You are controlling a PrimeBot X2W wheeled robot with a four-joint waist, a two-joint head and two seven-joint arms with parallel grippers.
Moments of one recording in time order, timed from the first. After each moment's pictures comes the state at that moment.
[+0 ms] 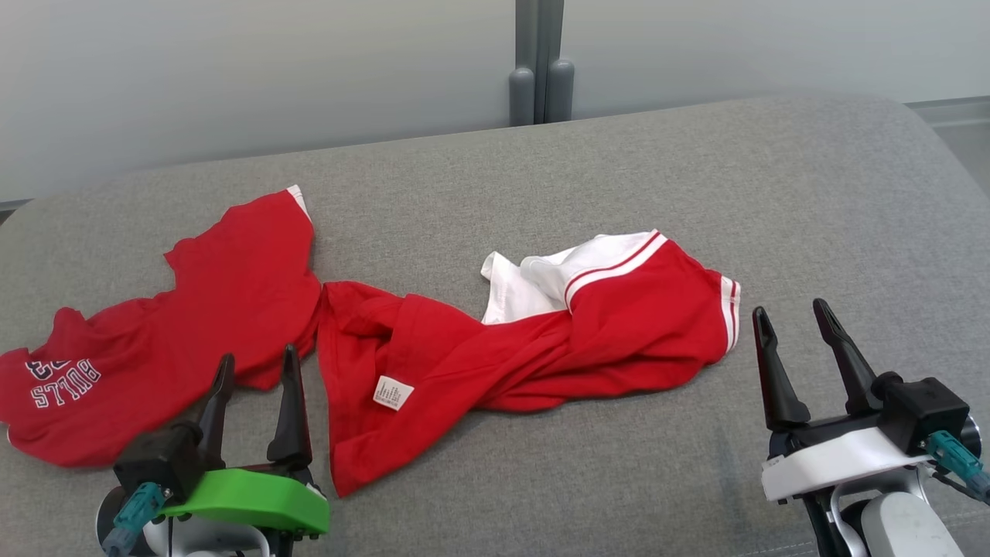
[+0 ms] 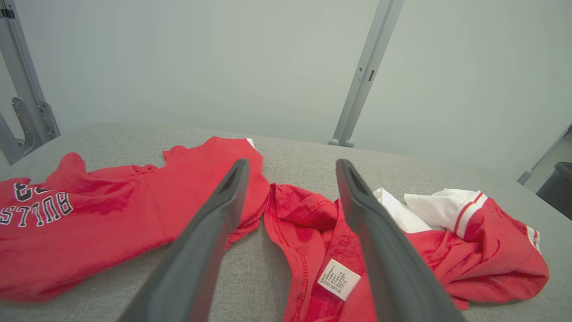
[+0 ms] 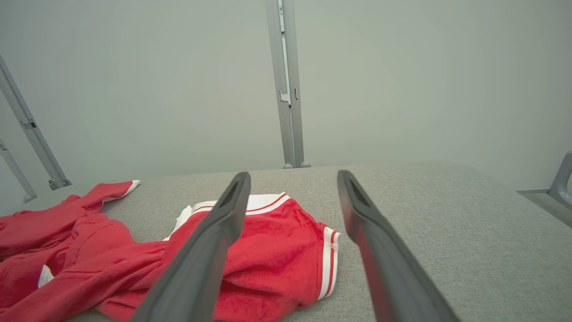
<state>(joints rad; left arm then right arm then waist) -0.03 0.31 -0.37 -0.01 -0.61 0.24 -0.20 -0.04 -0.11 0.04 0.08 0.21 0.13 -0.26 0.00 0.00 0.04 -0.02</state>
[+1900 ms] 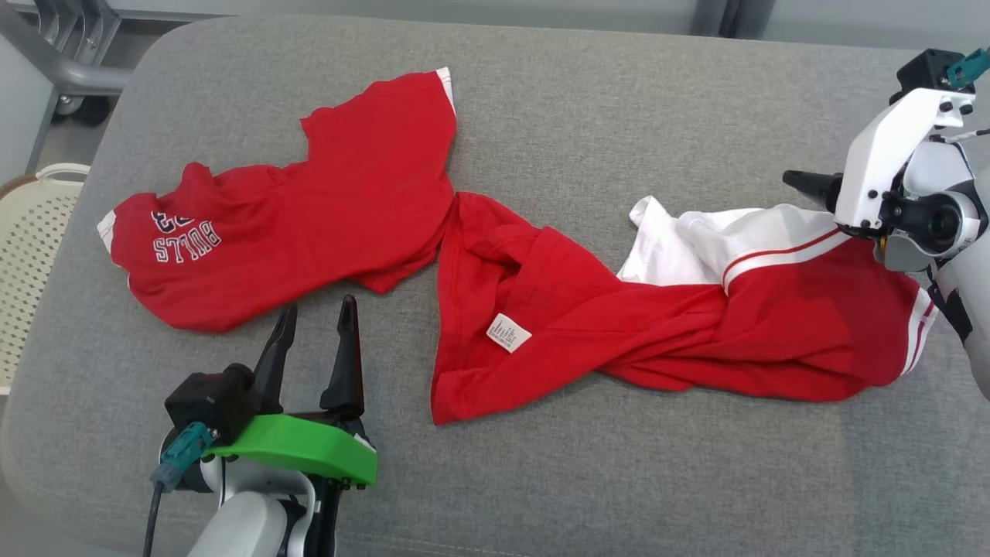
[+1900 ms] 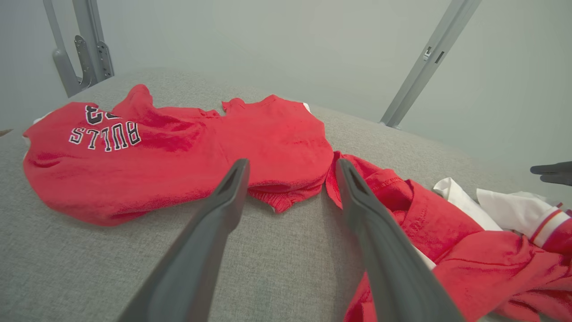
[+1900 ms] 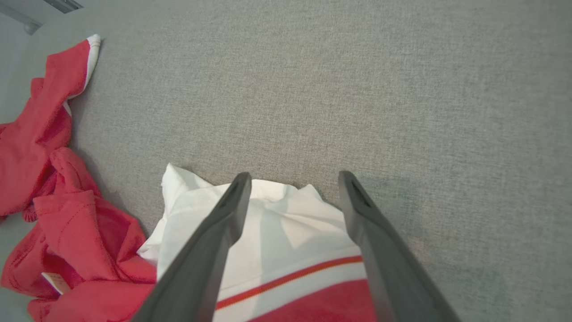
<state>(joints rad) -0.18 0.23 -0.43 0.10 -0.65 0.17 -0.21 -0.94 -0.42 0.36 0.82 0.80 0.13 0.63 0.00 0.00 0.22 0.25</state>
